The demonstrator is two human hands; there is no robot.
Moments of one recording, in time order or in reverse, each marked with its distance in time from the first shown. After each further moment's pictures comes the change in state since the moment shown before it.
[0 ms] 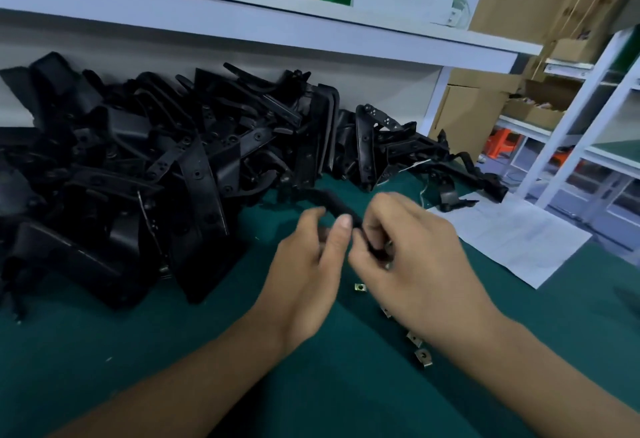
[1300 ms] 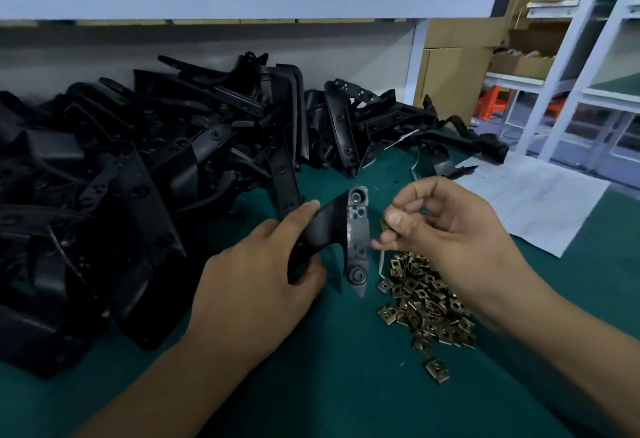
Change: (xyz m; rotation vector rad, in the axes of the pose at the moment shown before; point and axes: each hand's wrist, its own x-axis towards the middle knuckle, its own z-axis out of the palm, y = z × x) left_hand 0.014 -0.013 -0.017 0.811 -0.027 0.195; right_hand -0.022 0.084 0.017 1.004 0.131 0.543
